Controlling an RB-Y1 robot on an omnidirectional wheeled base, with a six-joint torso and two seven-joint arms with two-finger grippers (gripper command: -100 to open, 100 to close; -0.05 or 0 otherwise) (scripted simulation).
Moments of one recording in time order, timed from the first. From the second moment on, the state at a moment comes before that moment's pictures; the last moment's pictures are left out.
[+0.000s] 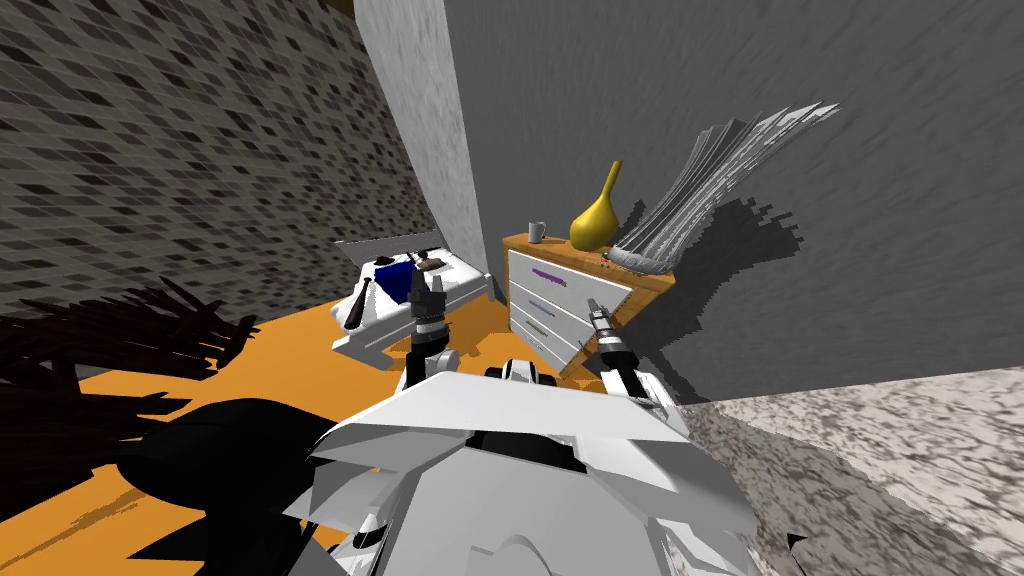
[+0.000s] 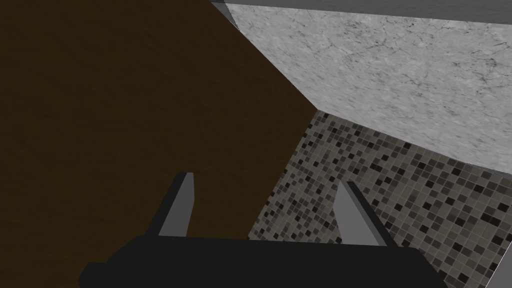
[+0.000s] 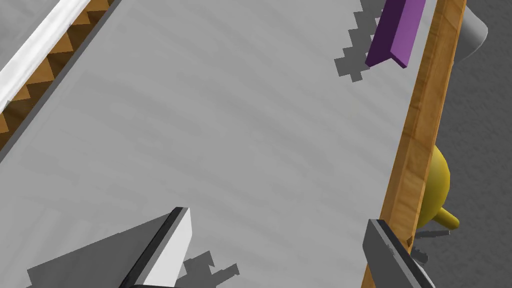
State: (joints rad) left arm 0.51 0.00 0.02 -2.26 0.10 -0.59 -0.15; right arm 0.40 -0.25 -0.02 -1.95 0.32 -0.17 -0.02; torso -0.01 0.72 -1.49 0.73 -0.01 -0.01
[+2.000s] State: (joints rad) left arm 0.51 0.00 0.02 -2.26 0.10 -0.59 -0.15; right arm 0.30 -0.40 0.02 -1.64 0.62 0.22 0.11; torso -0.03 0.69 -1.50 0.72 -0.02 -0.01
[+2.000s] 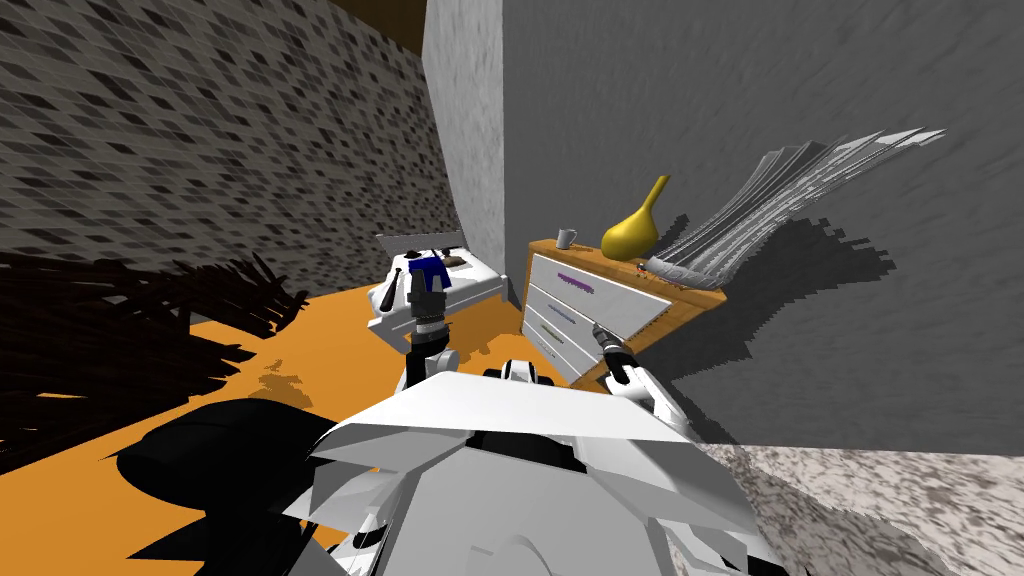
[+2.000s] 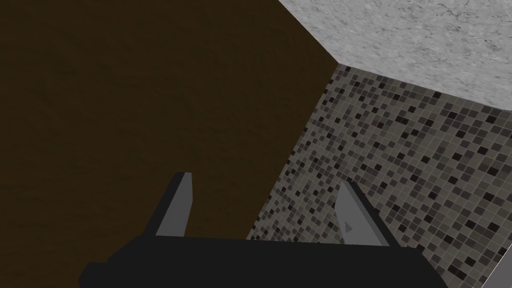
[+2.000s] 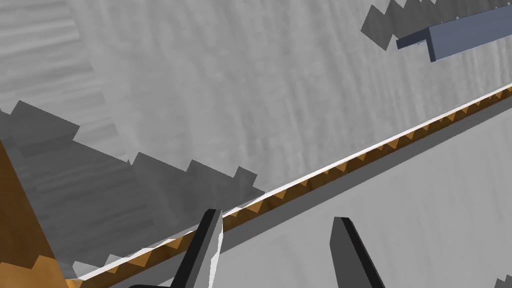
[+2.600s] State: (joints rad) left arm 0.51 0.00 0.02 -2.26 0.10 -0.59 -0.15; right arm 0.29 -0.41 0.03 -1.61 0.67 0.30 0.13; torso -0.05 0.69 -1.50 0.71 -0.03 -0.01
